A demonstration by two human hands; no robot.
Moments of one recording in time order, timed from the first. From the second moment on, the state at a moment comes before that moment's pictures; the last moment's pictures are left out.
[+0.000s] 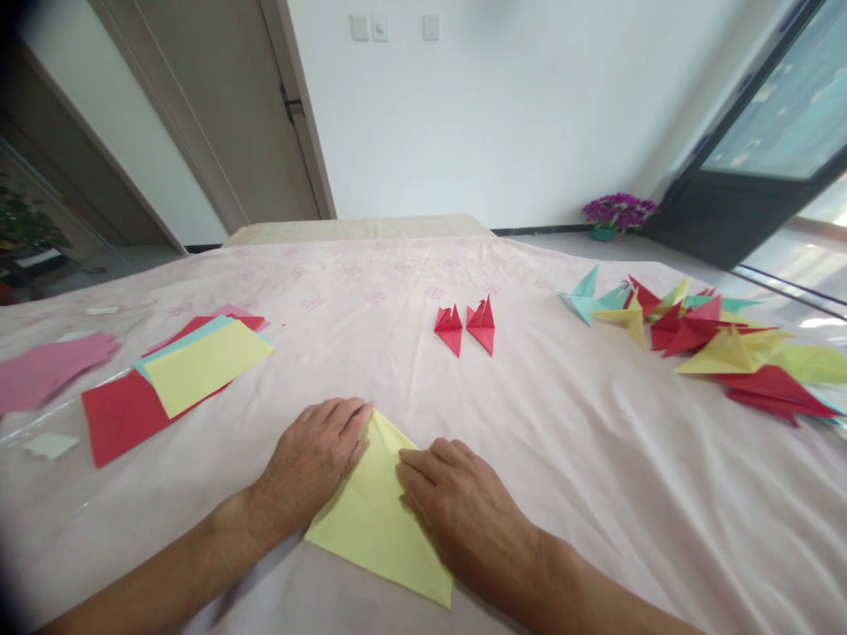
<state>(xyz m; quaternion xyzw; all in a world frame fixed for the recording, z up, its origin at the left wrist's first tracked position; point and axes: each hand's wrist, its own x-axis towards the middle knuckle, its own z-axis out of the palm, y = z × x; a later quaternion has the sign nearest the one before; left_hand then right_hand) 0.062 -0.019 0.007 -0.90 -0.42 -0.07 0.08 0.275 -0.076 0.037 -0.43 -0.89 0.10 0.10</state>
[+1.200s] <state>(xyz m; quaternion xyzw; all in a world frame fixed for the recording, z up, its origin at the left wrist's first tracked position) 0.058 0.005 0.007 -0.96 -0.24 -0.13 -0.07 0.264 -0.067 0.034 -0.51 -0.86 0.01 -0.04</state>
